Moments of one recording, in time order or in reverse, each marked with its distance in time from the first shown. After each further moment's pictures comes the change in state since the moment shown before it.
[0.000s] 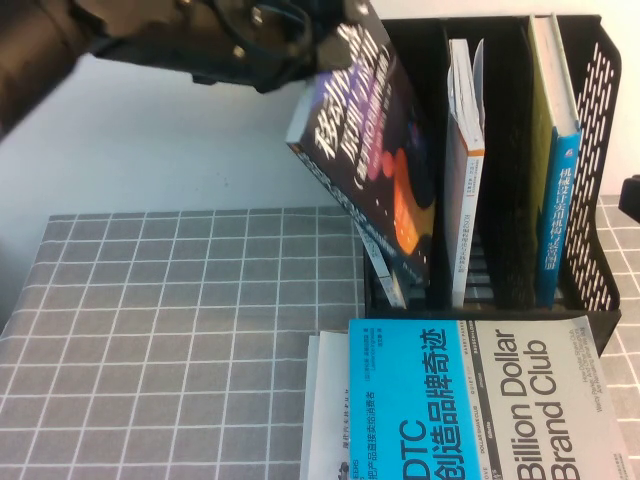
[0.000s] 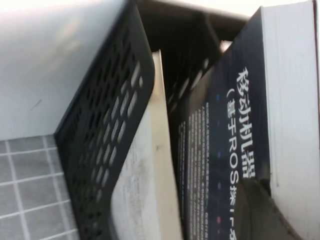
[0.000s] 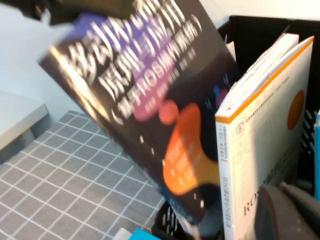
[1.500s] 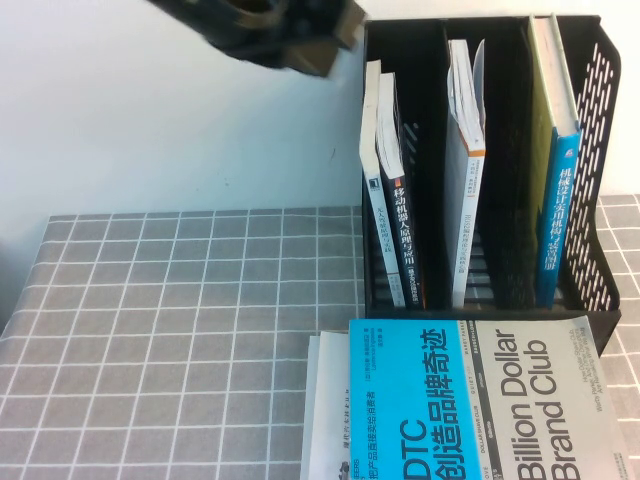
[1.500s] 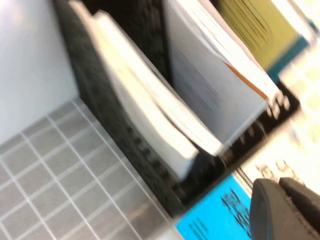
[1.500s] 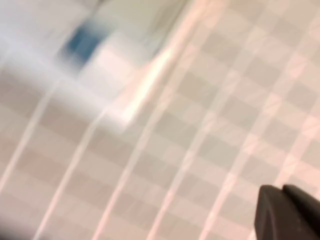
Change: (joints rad) right arm 0.000 -0.089 0.000 -1.142 0.877 0.819; left arm -0.083 -0.019 -0.329 0.250 0.557 0.178
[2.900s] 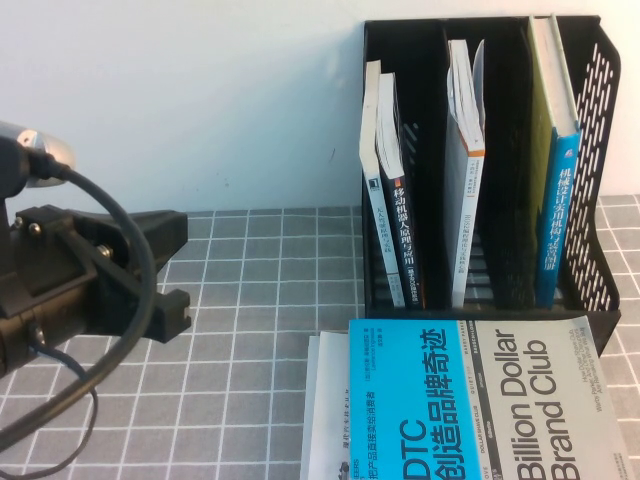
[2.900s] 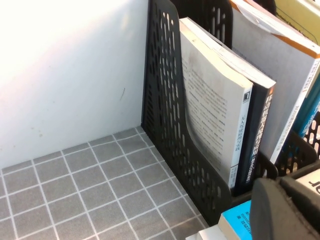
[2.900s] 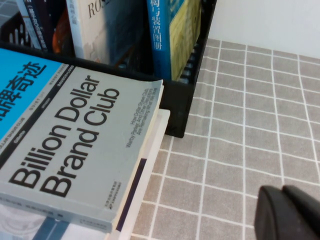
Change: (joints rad) right arm 0.000 -0.696 0.426 -0.109 -0.524 0.252; left arm 0.018 -0.755 1.296 -0.116 -0.986 0.145
